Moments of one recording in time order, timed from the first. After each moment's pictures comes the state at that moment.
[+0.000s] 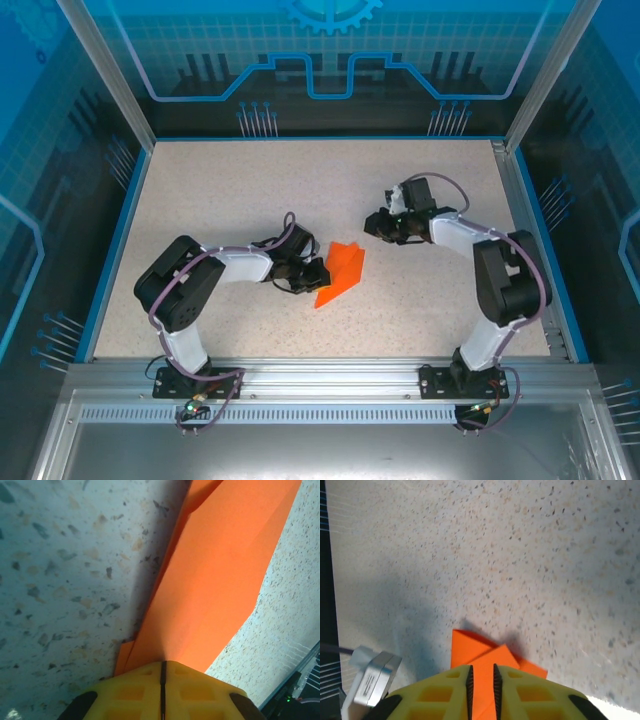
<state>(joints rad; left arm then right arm) -0.60 1.79 0.84 -0.09 0.48 -0.93 0.27 1.71 0.99 -0.23 -0.53 0.59</state>
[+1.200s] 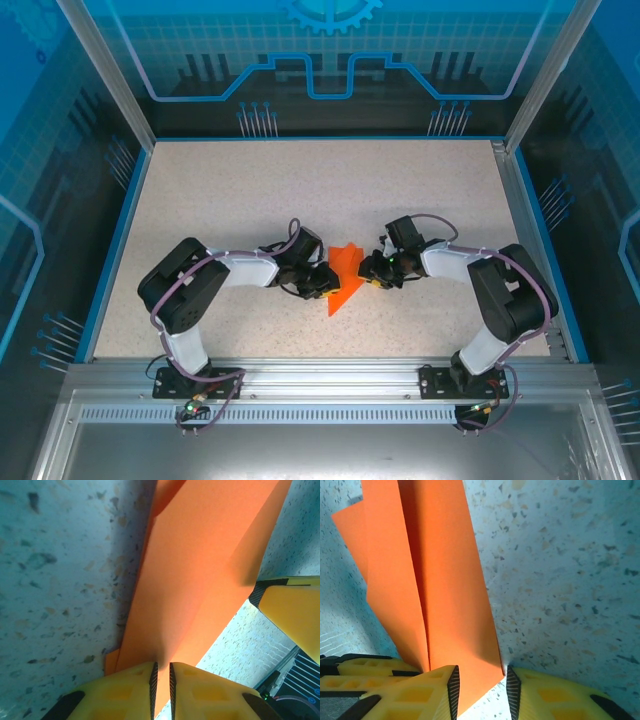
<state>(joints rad) -0.67 1.80 0.85 -0.07 0.49 -1.06 0.42 1.64 0.75 -0.23 -0.47 0.80</state>
